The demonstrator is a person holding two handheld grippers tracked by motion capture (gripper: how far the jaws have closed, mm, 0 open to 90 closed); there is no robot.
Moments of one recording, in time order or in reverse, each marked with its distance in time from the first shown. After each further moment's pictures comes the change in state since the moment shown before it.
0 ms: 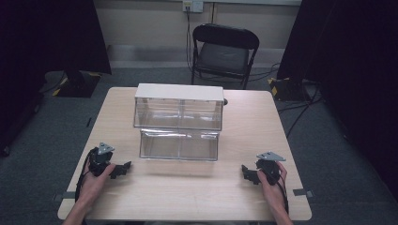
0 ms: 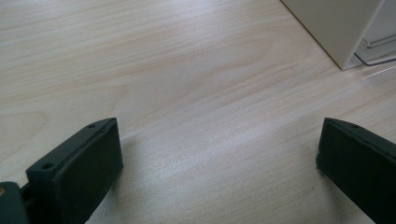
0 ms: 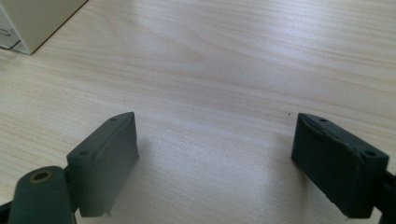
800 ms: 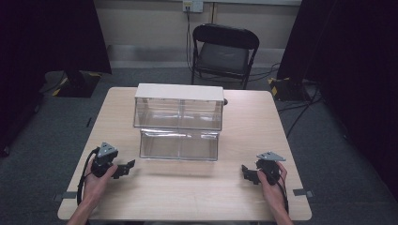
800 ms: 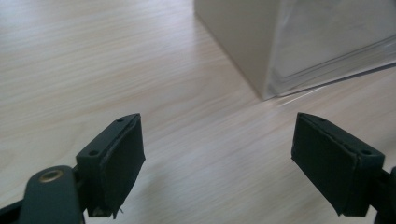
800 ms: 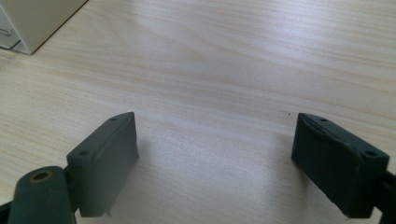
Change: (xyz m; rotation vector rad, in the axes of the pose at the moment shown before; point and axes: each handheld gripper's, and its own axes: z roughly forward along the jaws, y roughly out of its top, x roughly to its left) left arm -0.026 0.012 -0.021 -0.098 -0.099 0.043; right arm 0.000 0.000 0.000 0.000 0.001 0.000
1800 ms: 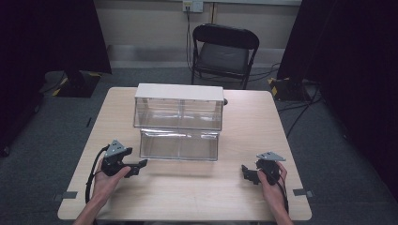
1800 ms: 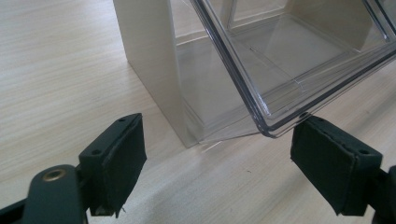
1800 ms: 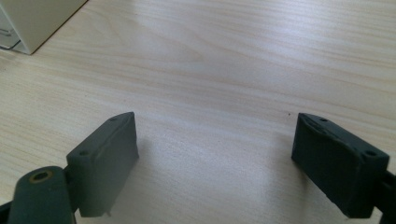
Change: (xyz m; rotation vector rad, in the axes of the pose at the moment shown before) left arm -0.024 0.019 0.002 -0.081 -0.127 0.039; right arm 0.000 0.000 0.000 0.000 0.000 0.000
